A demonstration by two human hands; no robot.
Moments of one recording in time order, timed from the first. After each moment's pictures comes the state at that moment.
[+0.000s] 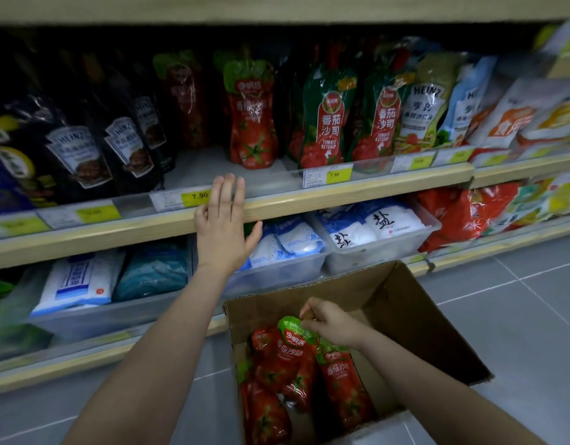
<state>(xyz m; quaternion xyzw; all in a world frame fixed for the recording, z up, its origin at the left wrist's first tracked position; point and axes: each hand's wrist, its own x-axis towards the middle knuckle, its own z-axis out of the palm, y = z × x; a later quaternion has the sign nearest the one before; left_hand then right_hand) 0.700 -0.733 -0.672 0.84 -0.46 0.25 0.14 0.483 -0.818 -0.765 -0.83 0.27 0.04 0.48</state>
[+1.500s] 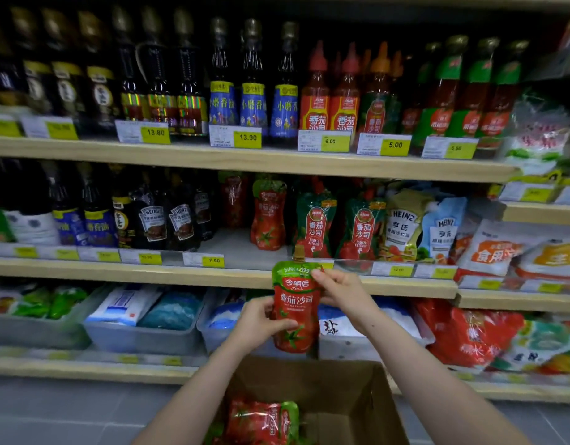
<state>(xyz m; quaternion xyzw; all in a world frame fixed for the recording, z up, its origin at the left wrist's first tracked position) 0.564 -0.747 -0.626 0.74 -0.35 -0.19 0.55 0.453 -0.889 -0.552 -0.73 0.16 -0.16 0.65</state>
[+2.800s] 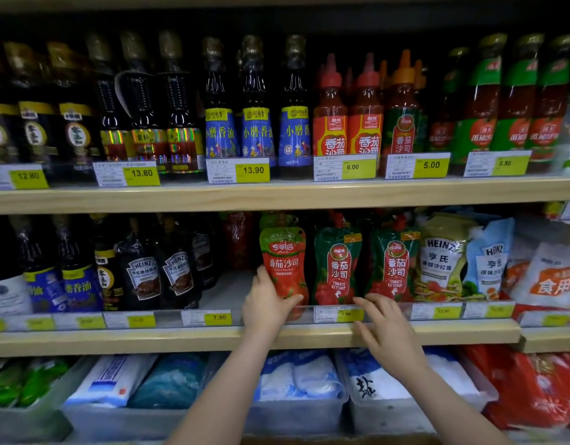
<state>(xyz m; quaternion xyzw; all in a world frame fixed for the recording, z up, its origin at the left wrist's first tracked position) 0.679 -0.817 -0.576 0.87 -0.26 0.08 0.41 0.508 -0.972 -0.617 -0.93 0.18 -0.32 0.07</state>
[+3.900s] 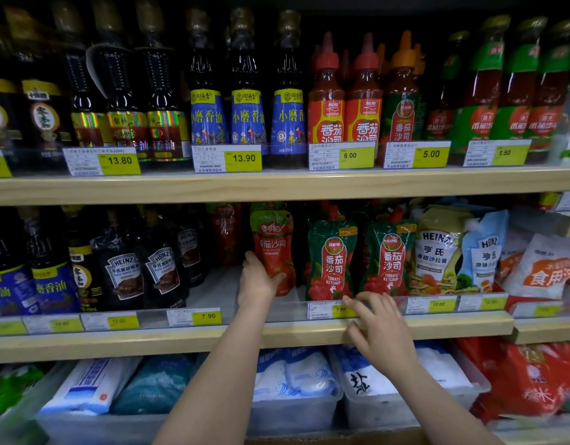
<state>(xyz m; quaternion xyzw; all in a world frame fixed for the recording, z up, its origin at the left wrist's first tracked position) 0.729 -0.853 -0.578 0.86 -0.22 0.02 0.46 0.519 -0.972 -0.627 -0.91 0.16 -0.39 -0.03</state>
